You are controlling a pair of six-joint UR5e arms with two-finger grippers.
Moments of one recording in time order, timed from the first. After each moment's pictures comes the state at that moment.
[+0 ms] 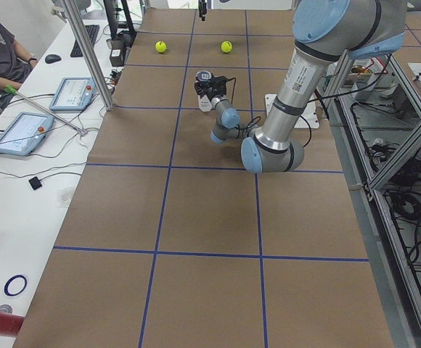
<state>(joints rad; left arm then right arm) -0.41 -2.23 -1.12 -3.70 -1.41 -0.23 1.35 -1.58 1.71 -1.28 2.51 0.23</state>
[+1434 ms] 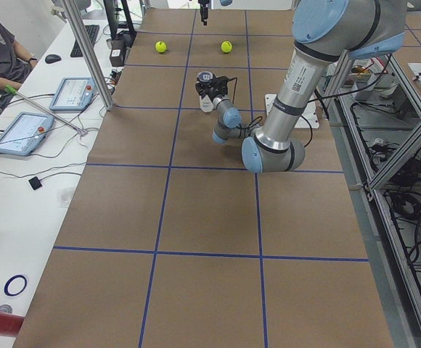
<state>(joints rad) -0.40 -2.23 -1.12 -3.69 -1.40 -0.23 1.27 -1.60 1.72 -1.26 2.49 0.32</state>
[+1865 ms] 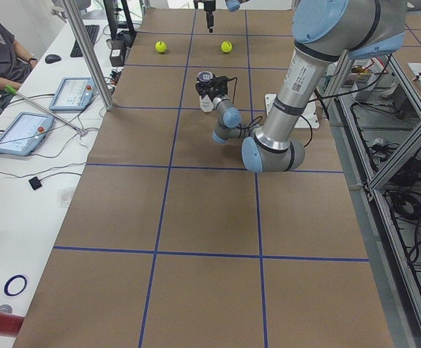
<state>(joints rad) -0.40 -2.23 -1.12 -3.69 -1.40 -0.23 1.09 -1.74 1.80 -1.08 2.37 0.54</state>
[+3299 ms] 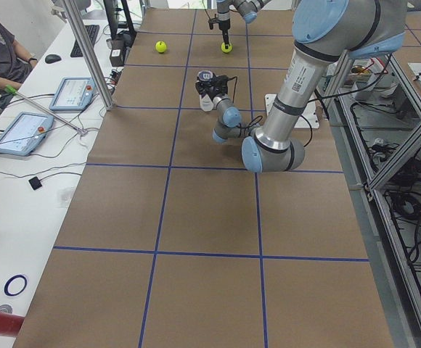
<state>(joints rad) -0.40 -2.23 -1.12 -3.69 -1.40 -0.23 0.87 -1.80 1.79 -1.05 2.23 0.73</state>
